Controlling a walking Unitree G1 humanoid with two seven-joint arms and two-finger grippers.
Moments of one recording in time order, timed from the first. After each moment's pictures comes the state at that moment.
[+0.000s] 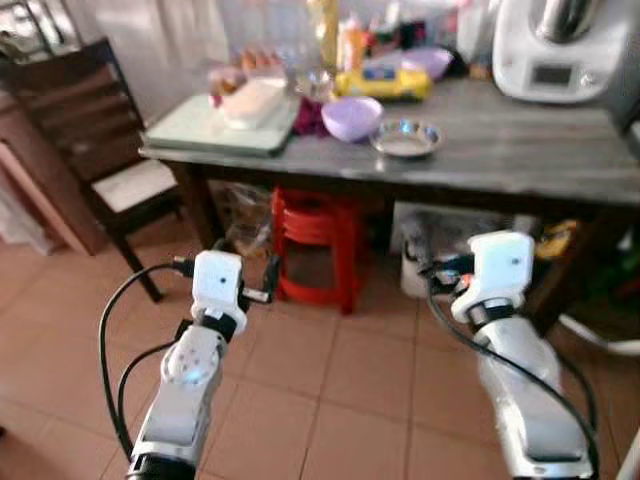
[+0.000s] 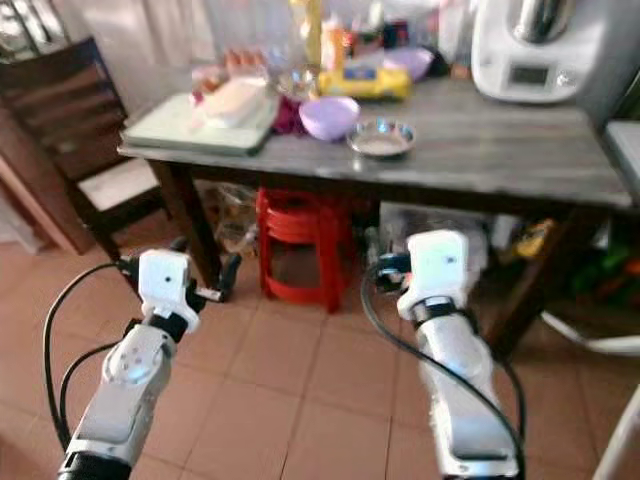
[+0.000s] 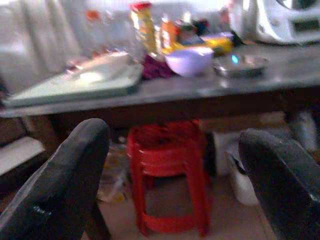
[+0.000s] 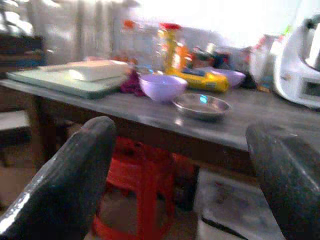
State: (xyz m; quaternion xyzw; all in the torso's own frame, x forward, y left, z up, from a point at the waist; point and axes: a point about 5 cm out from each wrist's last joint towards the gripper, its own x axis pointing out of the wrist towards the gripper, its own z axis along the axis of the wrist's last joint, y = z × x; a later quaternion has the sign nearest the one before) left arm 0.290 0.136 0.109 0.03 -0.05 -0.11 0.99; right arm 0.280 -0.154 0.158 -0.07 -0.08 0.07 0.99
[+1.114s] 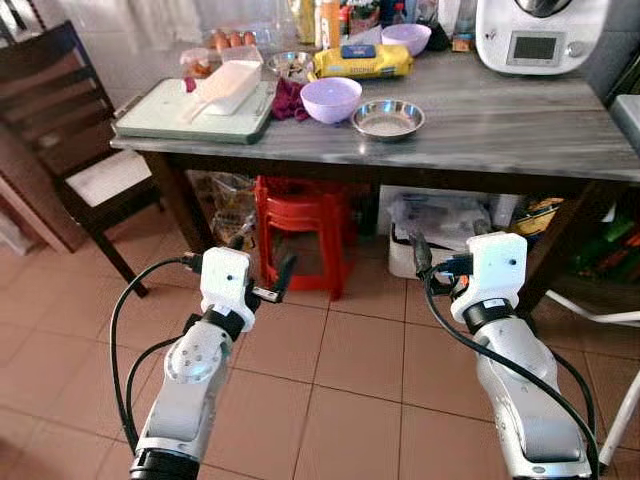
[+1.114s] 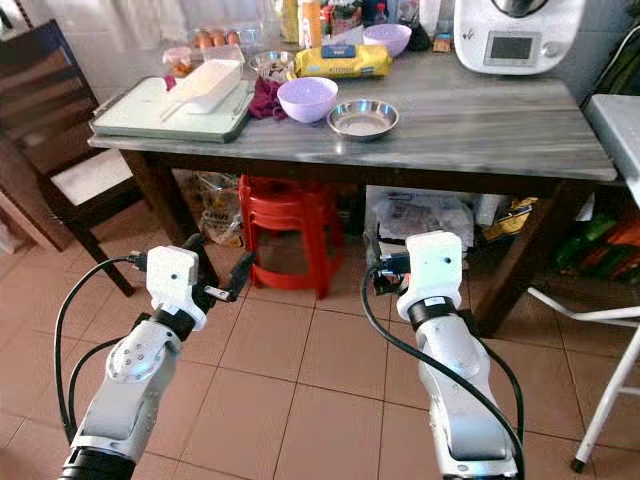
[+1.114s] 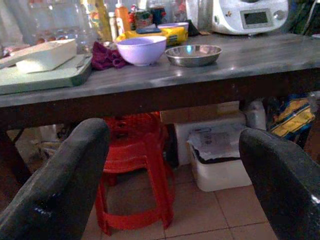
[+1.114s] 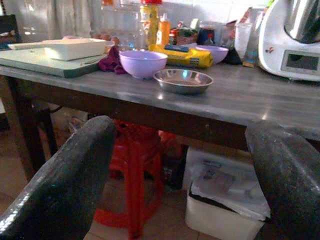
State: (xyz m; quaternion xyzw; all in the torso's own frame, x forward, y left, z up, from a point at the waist) left arm 0.289 0.126 0.110 0.01 -0.05 -0.17 0.98; right arm 0.278 -0.157 0.152 -0.06 -0.07 0.06 0.99
